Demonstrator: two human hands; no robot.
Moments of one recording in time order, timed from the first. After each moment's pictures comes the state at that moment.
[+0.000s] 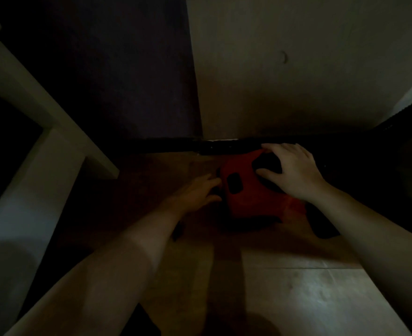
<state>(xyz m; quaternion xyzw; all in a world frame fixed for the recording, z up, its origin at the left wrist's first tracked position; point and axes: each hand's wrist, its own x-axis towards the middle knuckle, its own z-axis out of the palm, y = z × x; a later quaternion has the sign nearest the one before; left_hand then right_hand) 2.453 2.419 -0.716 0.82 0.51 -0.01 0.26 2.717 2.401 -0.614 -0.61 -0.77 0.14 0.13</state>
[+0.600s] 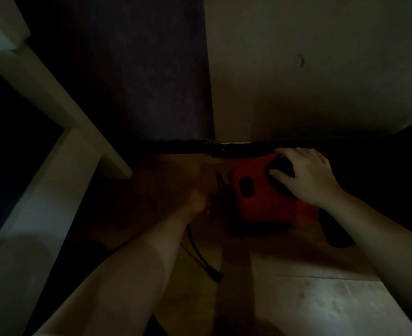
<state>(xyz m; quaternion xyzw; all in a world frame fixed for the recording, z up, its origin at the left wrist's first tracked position) 2.443 2.402 -0.739 0.46 0.73 0.17 0.47 2.713 2.402 -0.616 -0.63 -0.76 0.13 0.11</state>
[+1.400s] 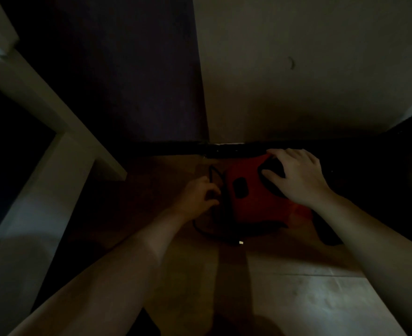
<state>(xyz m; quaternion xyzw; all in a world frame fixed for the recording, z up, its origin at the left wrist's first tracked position) 2.445 2.398 -0.688 0.78 0.57 0.11 0.25 2.712 2.404 -0.612 -0.63 -0.76 0.13 0.11</state>
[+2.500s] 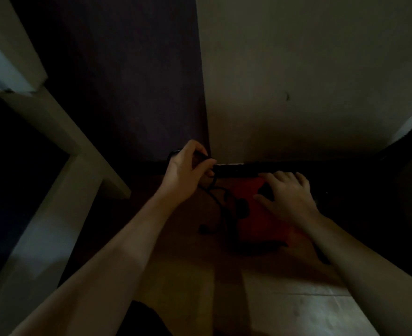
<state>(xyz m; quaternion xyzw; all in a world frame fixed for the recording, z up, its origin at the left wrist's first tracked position) 2.441 2.417 -0.550 0.66 0.55 0.40 0.31 2.694 2.405 -0.609 -0.63 -0.77 0.08 0.04</state>
